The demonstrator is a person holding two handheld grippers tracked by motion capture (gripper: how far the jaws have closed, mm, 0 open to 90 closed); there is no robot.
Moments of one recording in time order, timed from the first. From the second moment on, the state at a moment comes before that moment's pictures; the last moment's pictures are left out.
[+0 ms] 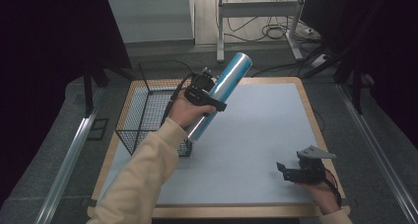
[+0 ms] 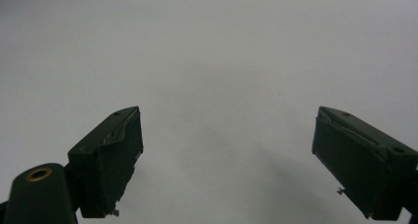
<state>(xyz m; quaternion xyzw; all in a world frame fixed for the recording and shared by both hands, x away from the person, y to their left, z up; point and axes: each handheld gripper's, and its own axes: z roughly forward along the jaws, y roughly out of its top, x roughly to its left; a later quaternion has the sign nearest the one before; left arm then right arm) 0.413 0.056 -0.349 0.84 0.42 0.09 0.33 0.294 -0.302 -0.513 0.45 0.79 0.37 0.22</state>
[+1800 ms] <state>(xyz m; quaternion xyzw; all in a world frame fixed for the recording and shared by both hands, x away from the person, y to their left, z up) 0.458 0.130 -0.354 0.80 0.49 0.12 0.31 0.296 -0.303 -0.517 0.45 0.79 0.36 0.22</state>
